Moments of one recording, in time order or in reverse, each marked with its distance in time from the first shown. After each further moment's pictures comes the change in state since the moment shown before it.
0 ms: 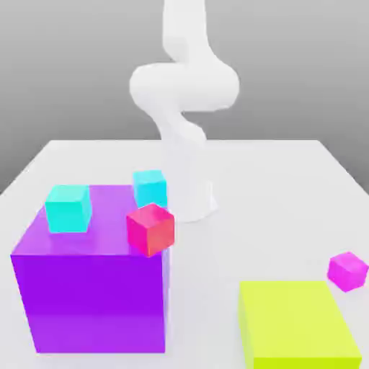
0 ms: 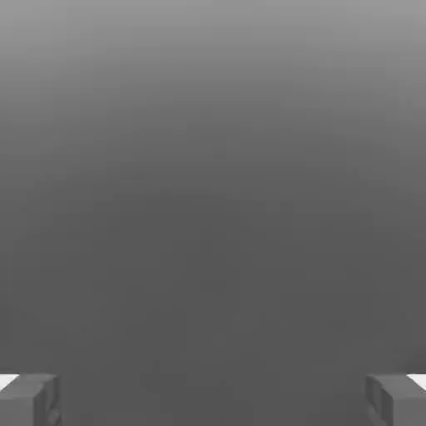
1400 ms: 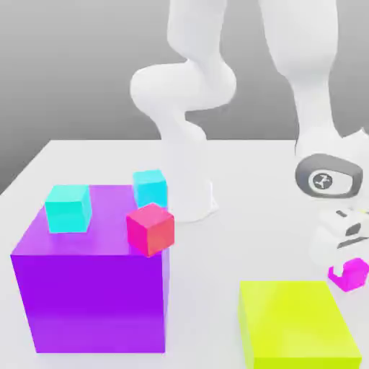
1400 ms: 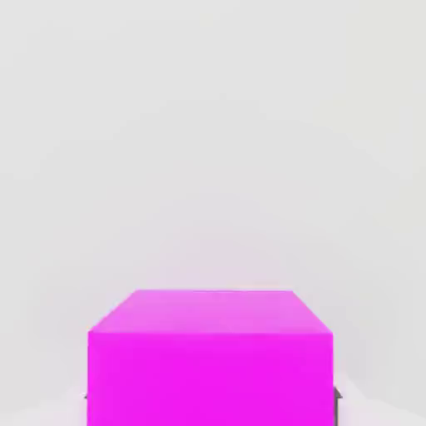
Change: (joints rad) arm 0.359 1.109 0.335 -0.201 -0.543 0.519 0.790
